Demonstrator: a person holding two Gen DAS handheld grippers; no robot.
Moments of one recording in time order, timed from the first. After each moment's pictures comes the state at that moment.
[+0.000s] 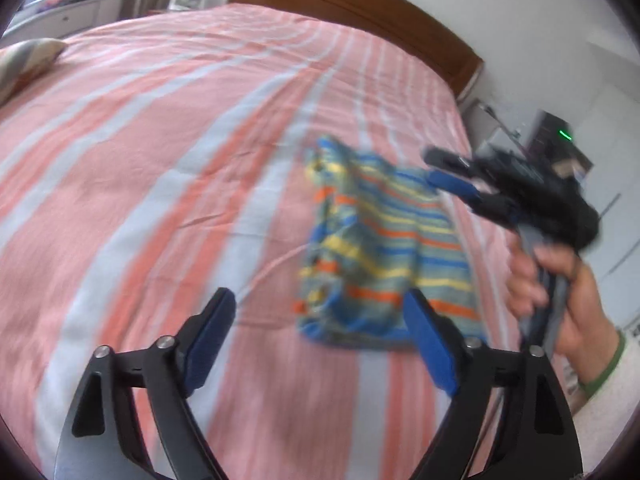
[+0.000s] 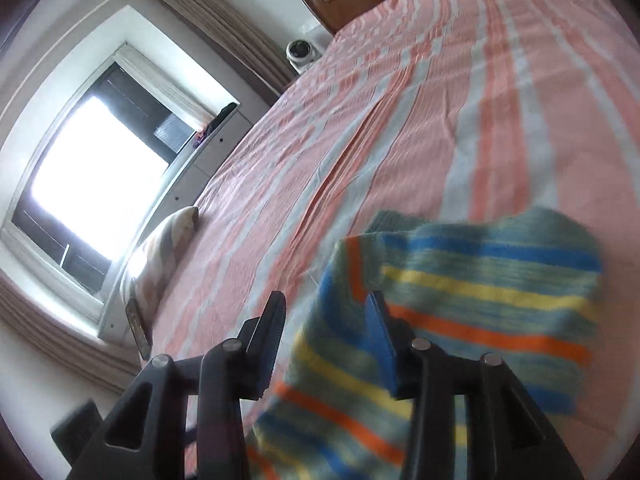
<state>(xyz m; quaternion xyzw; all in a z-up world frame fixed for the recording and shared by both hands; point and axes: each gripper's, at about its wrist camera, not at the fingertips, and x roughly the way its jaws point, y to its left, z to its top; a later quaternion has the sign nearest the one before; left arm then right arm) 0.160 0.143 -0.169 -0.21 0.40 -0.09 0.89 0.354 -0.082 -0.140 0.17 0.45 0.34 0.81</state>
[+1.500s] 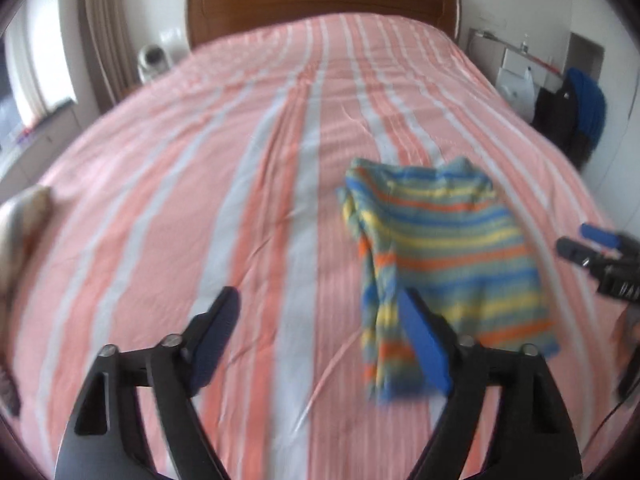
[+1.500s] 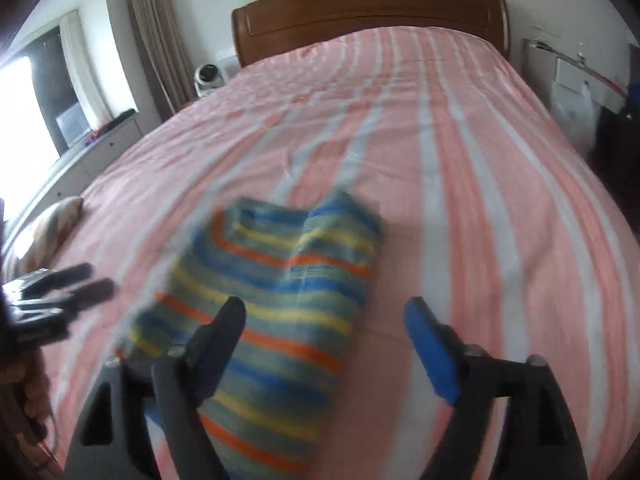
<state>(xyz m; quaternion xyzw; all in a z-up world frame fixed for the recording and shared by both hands) 0.203 0.109 -0.127 0.03 0.40 -0.03 0.92 0.260 -0.138 -0.141 0.03 0.42 0.10 0.90</state>
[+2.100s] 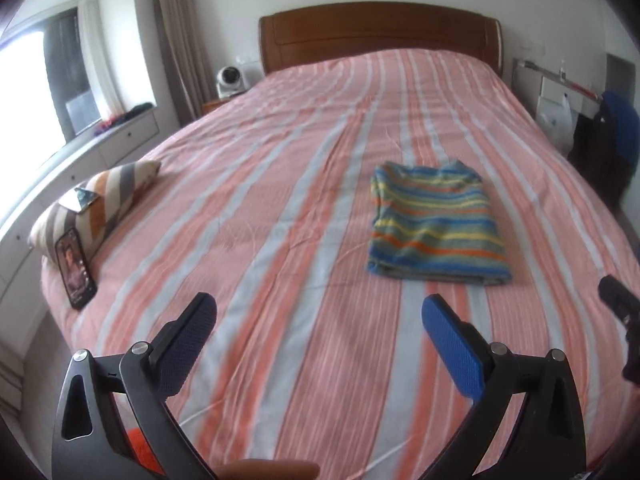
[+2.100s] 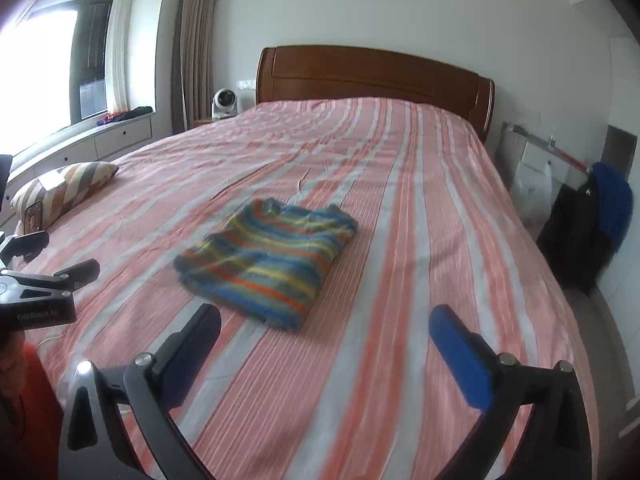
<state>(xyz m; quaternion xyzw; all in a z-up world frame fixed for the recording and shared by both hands) 0.061 0.089 -0.080 0.02 0.36 0.09 0.93 0.065 -0.126 -0.060 -0.05 0.33 0.09 0.94</state>
